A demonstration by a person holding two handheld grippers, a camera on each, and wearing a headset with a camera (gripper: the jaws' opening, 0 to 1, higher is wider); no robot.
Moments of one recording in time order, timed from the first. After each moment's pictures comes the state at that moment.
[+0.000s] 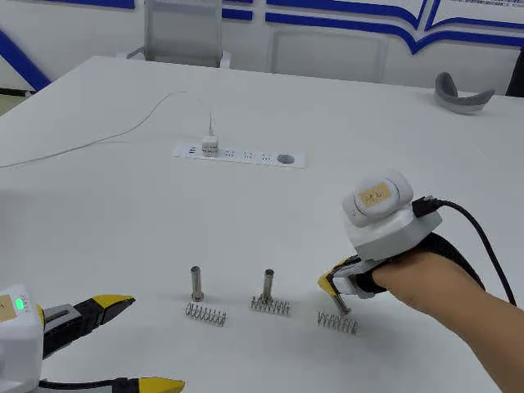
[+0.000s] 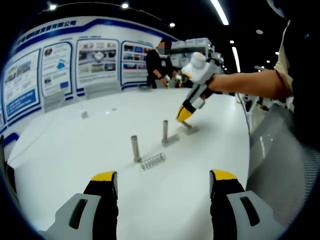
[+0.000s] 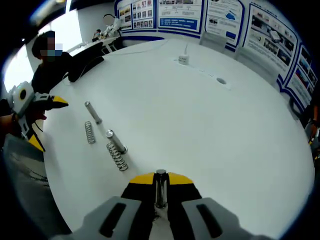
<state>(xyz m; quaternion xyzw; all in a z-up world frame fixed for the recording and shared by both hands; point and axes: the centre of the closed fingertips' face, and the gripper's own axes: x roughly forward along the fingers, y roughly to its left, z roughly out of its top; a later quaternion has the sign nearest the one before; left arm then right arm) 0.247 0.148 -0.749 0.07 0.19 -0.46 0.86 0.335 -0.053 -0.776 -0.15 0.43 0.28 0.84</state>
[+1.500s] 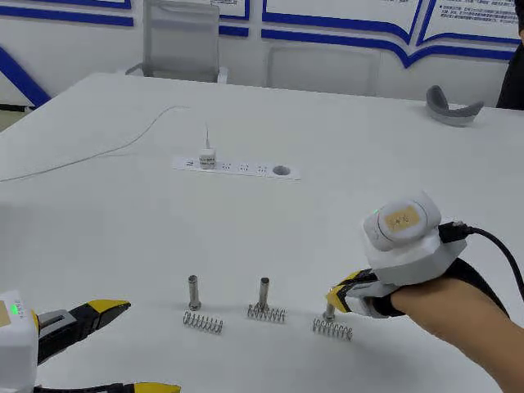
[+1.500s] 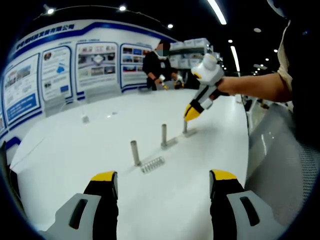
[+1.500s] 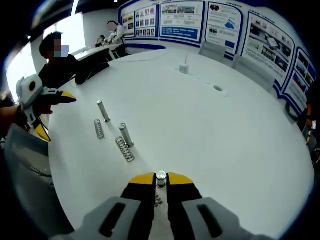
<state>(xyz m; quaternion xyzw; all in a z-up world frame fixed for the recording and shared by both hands) 0.244 0.147 -0.739 0.08 0.18 -0.46 0.87 0.313 -0.063 -0.761 -0.16 0.39 0.29 0.86</state>
